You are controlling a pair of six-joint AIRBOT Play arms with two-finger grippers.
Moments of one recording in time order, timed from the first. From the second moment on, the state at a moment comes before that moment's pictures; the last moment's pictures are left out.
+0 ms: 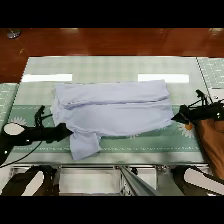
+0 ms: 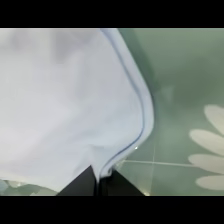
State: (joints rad) left arm 0.16 -0.82 0.30 0.78 -1.05 -1.39; right arm -0.45 -1.29 0.78 -0.98 1.27 1.27
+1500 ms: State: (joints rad) left arm 0.20 -1.70 1.35 0.86 -1.16 -1.36; right arm -0.25 -1.87 1.62 -0.87 1.16 1.40
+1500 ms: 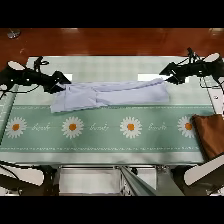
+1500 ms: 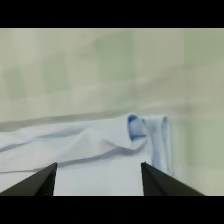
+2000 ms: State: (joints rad) left arm 0.31 -1.26 0.96 0.97 -1.09 -1.34; right arm -0.34 -1.91 1.55 -0.93 1.36 1.38
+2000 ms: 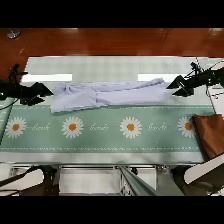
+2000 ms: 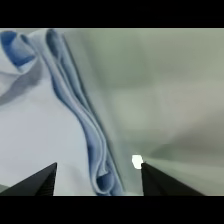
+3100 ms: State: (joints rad) left arm -0.61 -1.62 1.30 0.82 -0.68 -1.40; right arm -0.27 -1.01 0.96 -1.05 1.30 1.31
